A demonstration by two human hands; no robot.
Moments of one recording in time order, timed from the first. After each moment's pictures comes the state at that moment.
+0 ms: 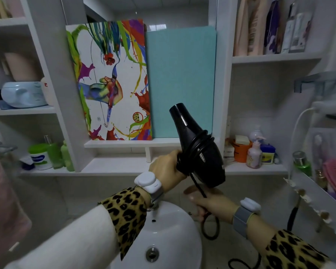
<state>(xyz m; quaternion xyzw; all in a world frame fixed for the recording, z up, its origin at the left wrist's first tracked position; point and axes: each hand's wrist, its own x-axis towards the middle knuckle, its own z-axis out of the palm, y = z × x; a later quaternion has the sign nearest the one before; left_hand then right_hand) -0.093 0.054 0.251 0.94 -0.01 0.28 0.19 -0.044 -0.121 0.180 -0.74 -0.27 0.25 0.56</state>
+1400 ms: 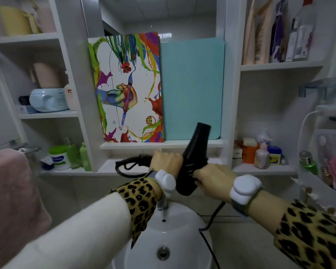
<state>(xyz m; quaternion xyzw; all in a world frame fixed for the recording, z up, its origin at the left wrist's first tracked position) -0.125 0.071 0.282 0.96 0.06 0.18 -0.21 -0.094 -0.091 0.266 -0.88 -0.45 -0.14 -0.01</state>
